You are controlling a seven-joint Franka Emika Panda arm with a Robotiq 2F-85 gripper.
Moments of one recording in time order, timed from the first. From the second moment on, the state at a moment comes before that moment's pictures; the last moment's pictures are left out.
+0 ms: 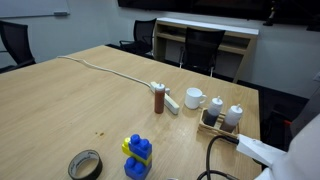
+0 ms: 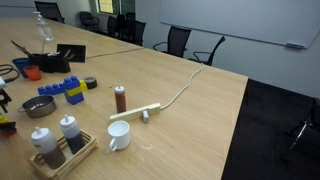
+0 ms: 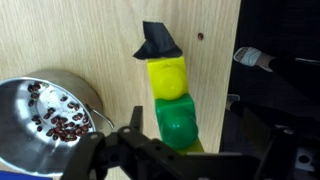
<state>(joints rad) 0.57 0.36 0.48 -2.35 -0.28 2.69 -0.48</state>
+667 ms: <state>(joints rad) 0.57 0.41 0.45 -2.34 -0.38 2.74 -0.40</state>
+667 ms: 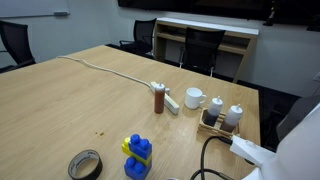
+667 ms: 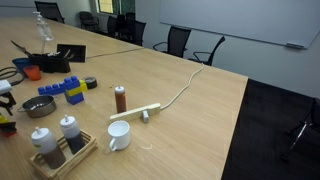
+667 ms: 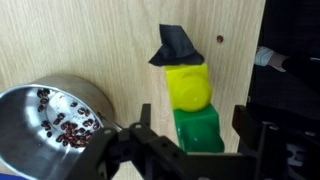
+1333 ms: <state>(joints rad) 0.58 0.41 0.45 -2.34 -0.39 2.76 -0.40</state>
